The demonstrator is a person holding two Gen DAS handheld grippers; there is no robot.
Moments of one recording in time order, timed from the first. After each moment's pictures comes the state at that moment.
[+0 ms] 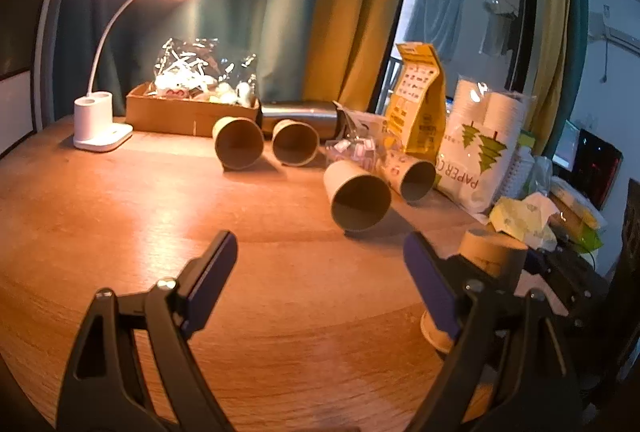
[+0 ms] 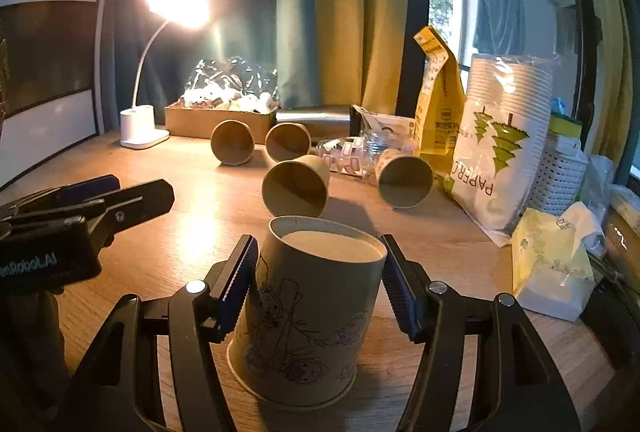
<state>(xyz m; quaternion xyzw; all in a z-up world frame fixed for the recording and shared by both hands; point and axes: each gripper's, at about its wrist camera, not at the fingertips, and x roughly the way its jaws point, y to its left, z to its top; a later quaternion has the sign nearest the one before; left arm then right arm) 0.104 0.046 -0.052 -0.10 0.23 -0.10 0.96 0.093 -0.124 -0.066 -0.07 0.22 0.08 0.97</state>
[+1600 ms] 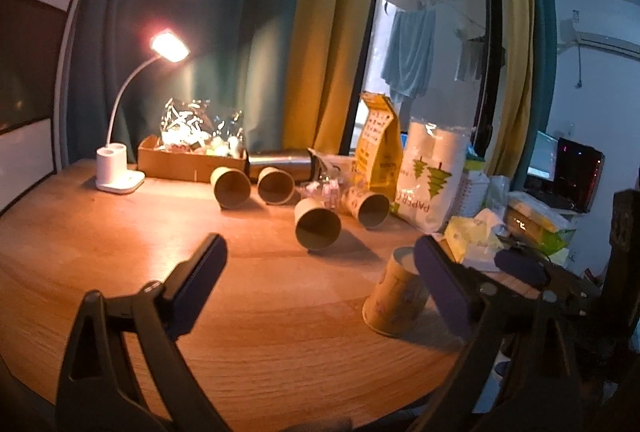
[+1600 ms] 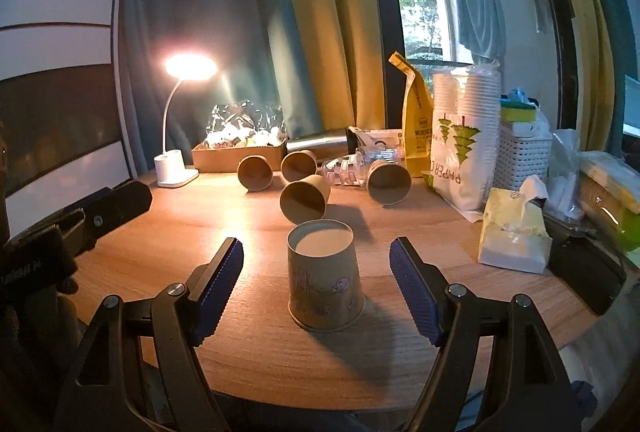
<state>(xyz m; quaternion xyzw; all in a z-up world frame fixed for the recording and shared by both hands) -0.001 0.038 0.001 -0.08 0.14 -0.11 0.98 -0.004 -0.163 -0.017 0.01 0.18 0.11 0.98</state>
